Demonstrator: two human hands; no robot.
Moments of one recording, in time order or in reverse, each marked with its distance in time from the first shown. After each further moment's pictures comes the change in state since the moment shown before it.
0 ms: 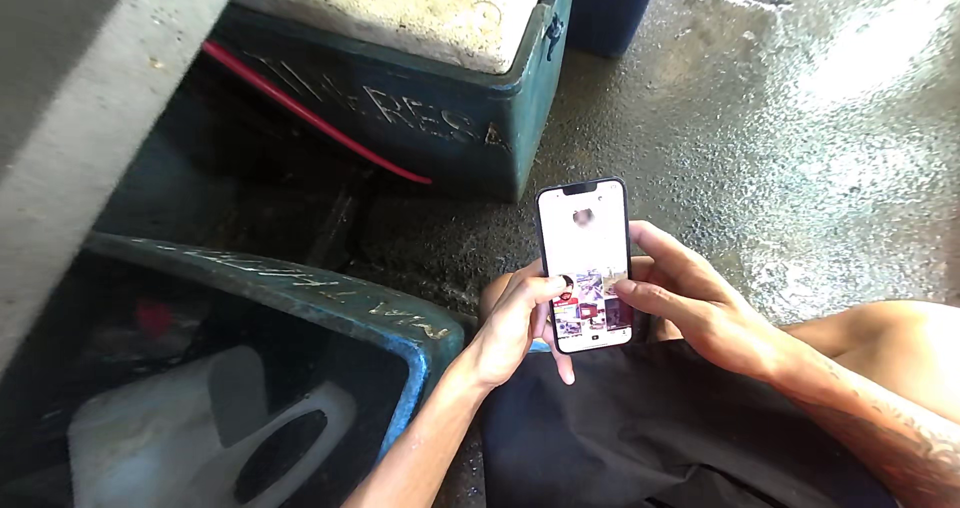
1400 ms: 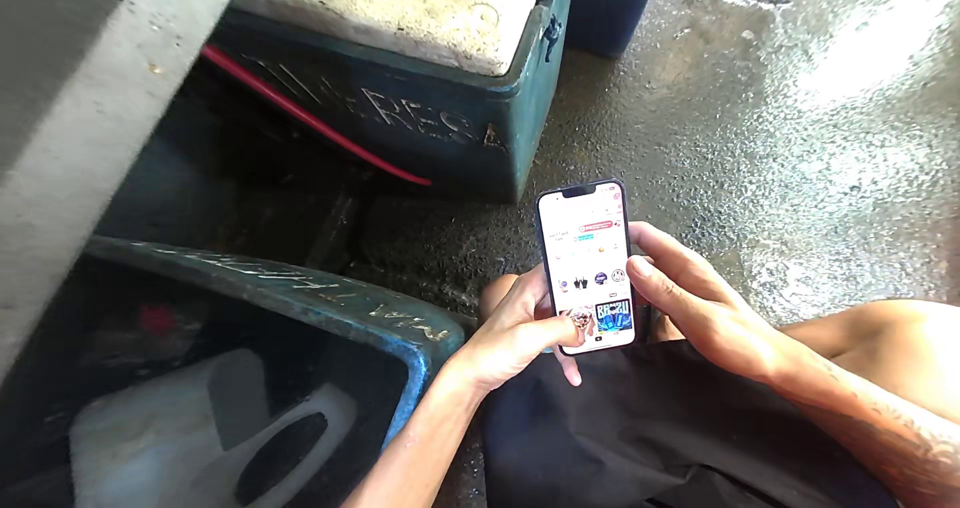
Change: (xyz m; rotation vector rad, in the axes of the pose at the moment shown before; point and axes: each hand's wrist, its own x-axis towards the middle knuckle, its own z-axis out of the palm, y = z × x) left_hand 0.001 0.009 0.004 0.119 -0.039 -0.112; right_hand 0.000 0.001 0.000 -0.007 0.029 -0.019
